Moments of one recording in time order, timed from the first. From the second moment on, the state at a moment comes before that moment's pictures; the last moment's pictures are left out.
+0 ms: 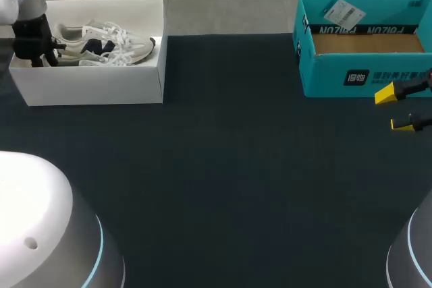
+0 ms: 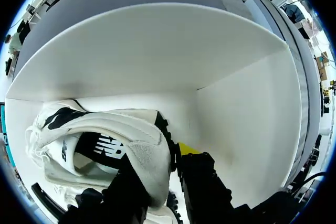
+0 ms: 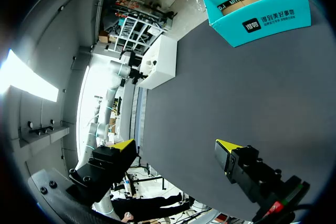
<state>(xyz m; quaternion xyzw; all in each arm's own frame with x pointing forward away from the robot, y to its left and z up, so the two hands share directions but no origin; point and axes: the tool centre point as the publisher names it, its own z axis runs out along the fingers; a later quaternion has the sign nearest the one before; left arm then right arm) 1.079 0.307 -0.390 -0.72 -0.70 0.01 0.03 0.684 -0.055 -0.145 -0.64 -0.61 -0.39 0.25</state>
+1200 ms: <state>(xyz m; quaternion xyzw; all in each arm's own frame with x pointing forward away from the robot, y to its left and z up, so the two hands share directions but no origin) 1.074 0.296 -0.267 -0.73 -0.68 -0.02 0.05 0.684 -0.055 -0.145 -0.64 -0.61 -0.39 0.25</state>
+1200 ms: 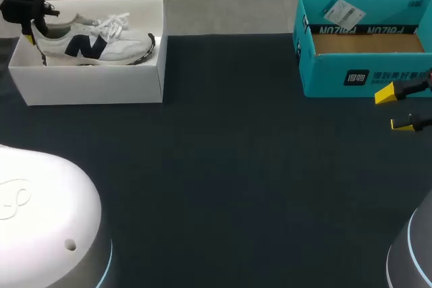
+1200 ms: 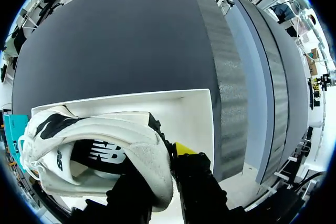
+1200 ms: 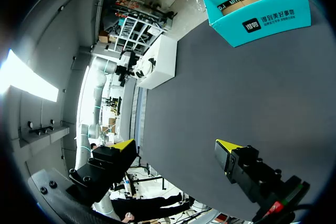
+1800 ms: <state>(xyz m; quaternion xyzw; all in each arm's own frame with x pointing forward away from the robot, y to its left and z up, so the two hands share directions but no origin) 1.079 0.317 -0.172 -0.73 -0.68 -0.02 0.06 0.684 -0.055 -0.145 -0.64 -0.61 -0.39 0.25</state>
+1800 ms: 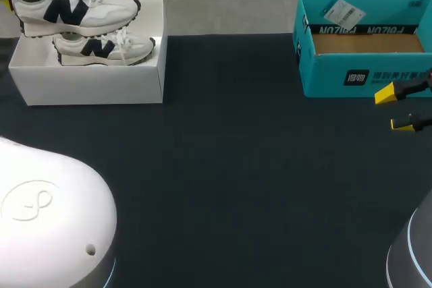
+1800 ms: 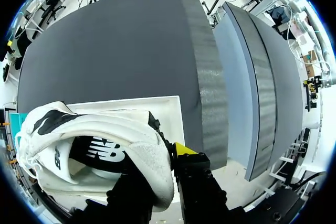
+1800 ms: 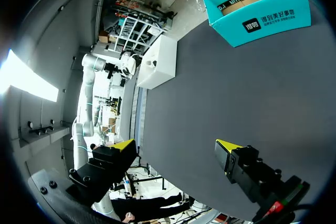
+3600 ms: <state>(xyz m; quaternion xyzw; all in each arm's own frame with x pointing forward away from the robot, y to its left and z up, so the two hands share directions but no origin) 1.080 0.314 -0.141 -0.72 -0.69 -0.03 0.06 0.684 -0.055 -0.145 -0.64 -0.61 -0.39 0.25</state>
